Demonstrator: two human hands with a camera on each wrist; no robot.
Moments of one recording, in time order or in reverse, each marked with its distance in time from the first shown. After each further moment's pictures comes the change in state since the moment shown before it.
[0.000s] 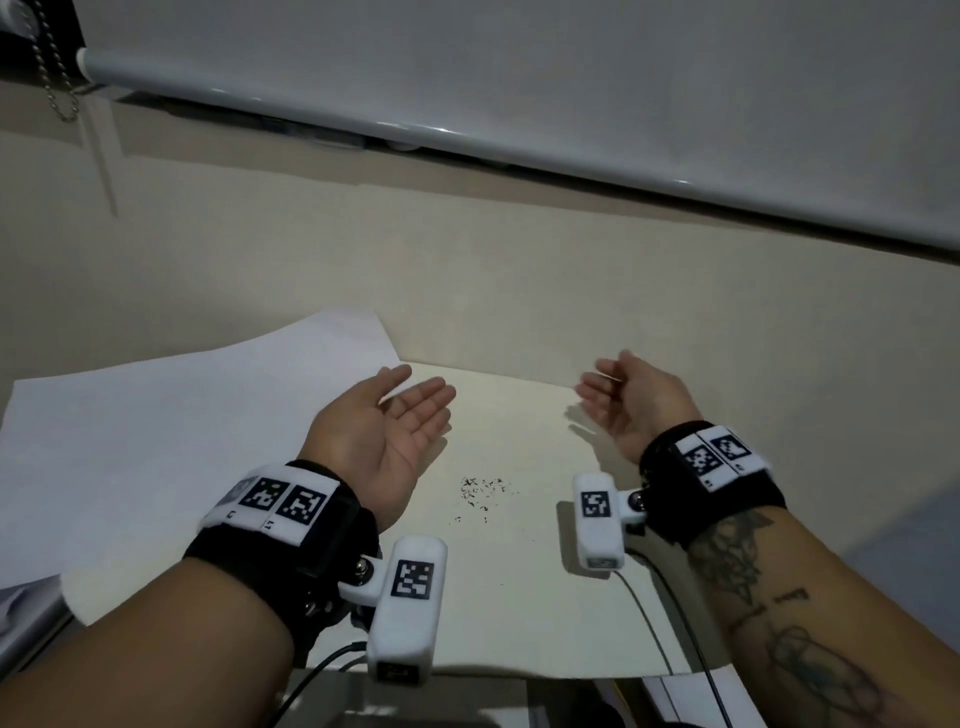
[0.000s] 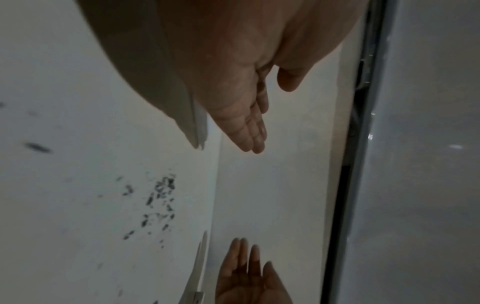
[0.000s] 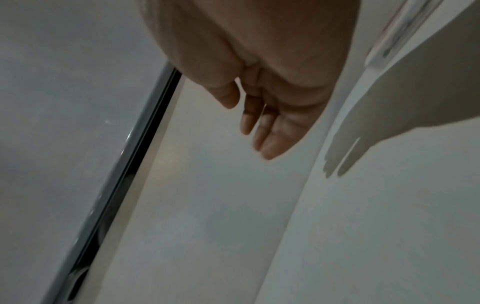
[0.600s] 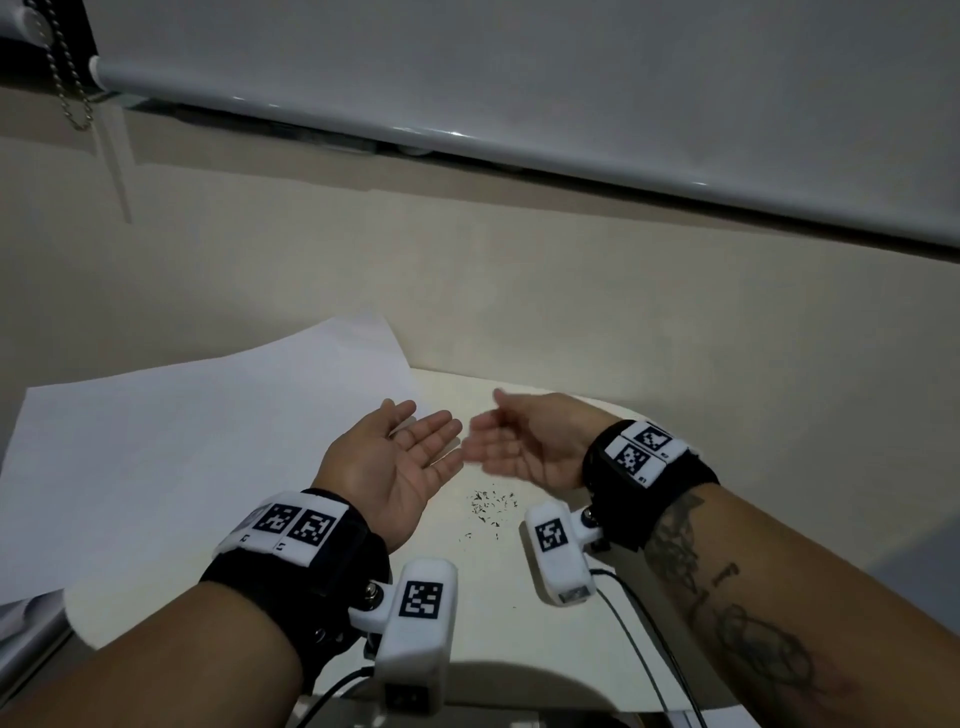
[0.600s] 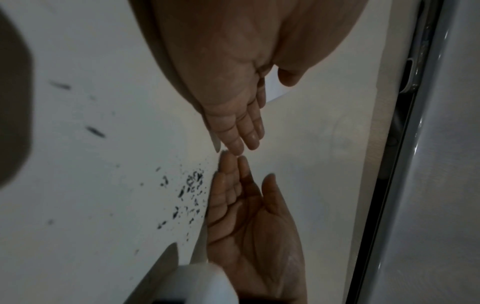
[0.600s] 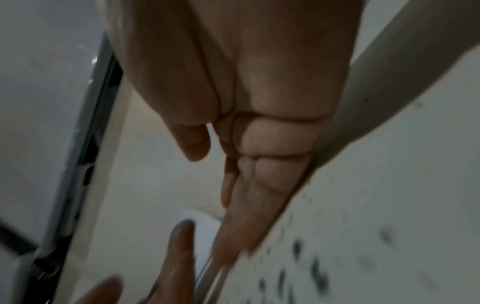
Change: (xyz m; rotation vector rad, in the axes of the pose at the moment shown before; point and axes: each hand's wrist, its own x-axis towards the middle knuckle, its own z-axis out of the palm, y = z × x) left_hand 0.015 -0.018 -0.018 -0.084 -0.003 -0.026; right_hand -0.002 0.044 0.054 -0.412 -0.552 0.385
